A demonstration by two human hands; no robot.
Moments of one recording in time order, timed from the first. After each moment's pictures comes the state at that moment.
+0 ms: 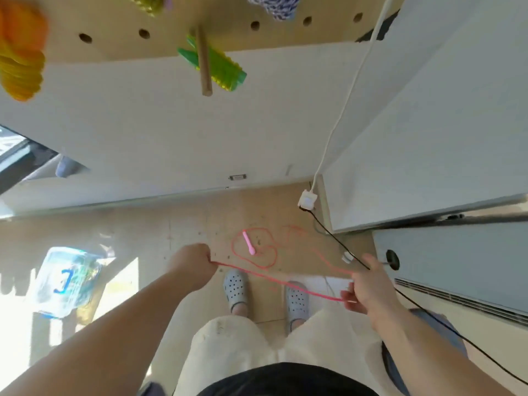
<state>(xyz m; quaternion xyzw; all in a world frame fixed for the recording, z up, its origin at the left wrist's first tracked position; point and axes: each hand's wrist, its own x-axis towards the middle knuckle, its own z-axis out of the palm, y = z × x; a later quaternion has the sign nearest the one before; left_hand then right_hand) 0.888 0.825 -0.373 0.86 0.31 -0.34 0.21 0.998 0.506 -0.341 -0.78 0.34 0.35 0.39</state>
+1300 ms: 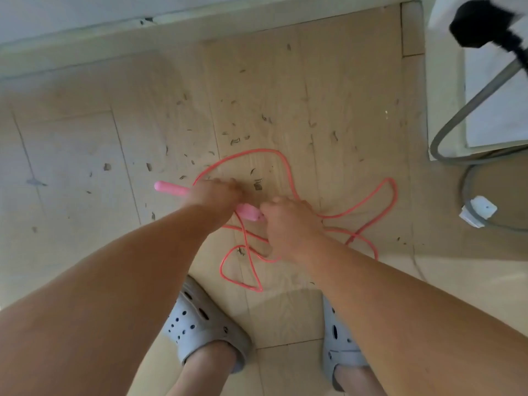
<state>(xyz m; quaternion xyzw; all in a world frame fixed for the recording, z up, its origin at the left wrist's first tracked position) 0.955 0.785 -1.053 0.89 -0.04 -0.44 -0.04 0.994 0.620 -1.012 -0.83 -0.30 0.46 0.04</state>
